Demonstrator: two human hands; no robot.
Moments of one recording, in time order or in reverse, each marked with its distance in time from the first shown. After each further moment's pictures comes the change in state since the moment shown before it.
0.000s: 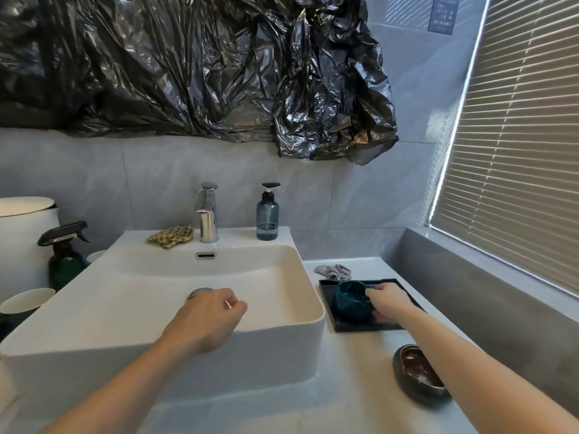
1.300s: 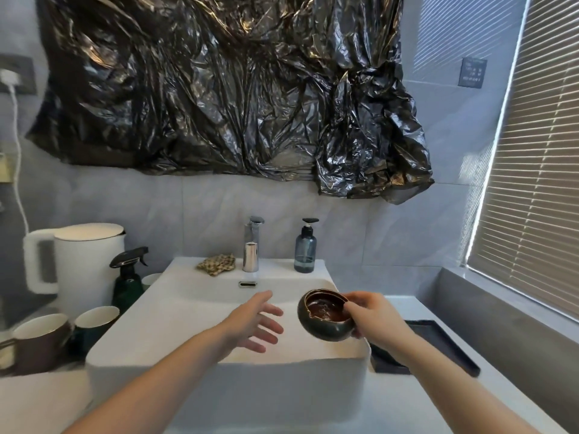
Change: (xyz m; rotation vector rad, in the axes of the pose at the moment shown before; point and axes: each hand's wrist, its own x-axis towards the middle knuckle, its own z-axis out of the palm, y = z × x) left_hand 0.008 0.002 -0.052 -0.702 -0.279 -0.186; right_hand -0.143 -0.132 0.021 0.248 -0.177 -0.406
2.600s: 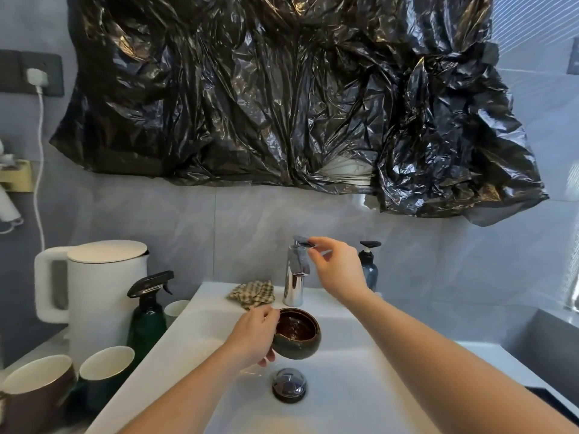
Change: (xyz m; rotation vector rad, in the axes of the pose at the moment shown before) left_hand 0.127 -0.031 -0.098 0.206 0.344 0.204; right_hand 0.215 -0.103 0.136 -0.131 0.265 -0.475
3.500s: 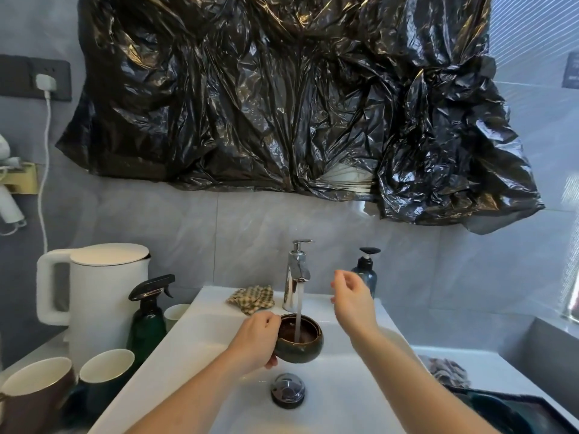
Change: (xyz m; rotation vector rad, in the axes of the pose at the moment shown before) left_hand -0.002 0.003 0.003 0.002 0.020 0.037; right_hand -0.046 0.023 0.004 0.372 0.055 0.422
